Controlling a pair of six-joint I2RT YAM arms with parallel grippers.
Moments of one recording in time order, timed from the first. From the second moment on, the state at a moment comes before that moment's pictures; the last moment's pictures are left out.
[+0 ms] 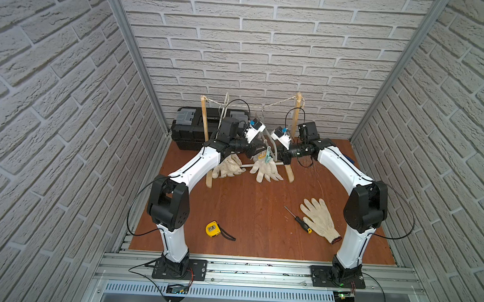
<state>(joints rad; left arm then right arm) -0.44 1.81 1.57 -0.23 0.79 0.17 0.25 1.90 1.70 -0.65 -0.92 -0.53</state>
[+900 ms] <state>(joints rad) -0.44 1.83 1.60 -0.27 0.76 0.19 0.25 1.88 1.68 -0.61 -0.93 -0.46</state>
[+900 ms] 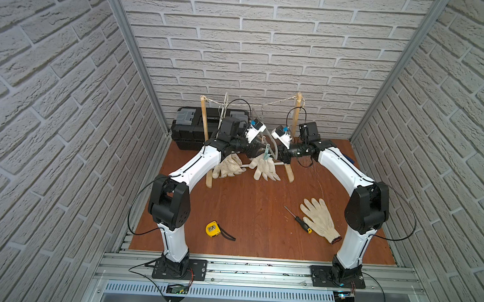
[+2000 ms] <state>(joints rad) -0.60 1.42 1.19 -0.34 0.28 0.18 0.16 1.16 0.89 -0.76 0.11 0.35</state>
